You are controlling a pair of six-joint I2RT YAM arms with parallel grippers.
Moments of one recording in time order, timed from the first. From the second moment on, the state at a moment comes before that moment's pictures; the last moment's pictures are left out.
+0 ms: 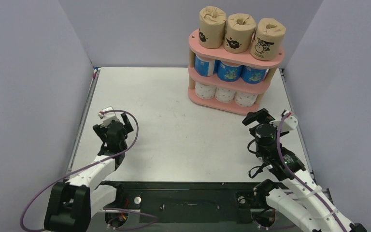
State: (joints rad) left arm -0.21 0.98 0.34 0.29 -0.65 -0.31; right arm 0.55 0.61 0.70 -0.48 0.79 0.86
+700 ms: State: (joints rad) left arm -0.12 1.43 0.28 0.90 -0.40 -0.10; right arm 0.55 0.71 0.65 -0.46 0.81 0.74
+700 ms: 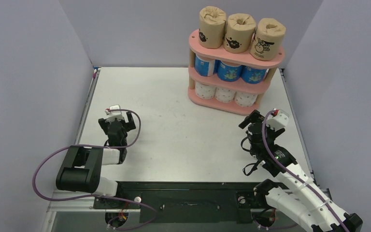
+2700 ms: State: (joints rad) left arm -0.10 1.46 0.25 1.04 -0.37 -0.12; right arm 0.05 1.37 0.20 1.01 0.51 0.09
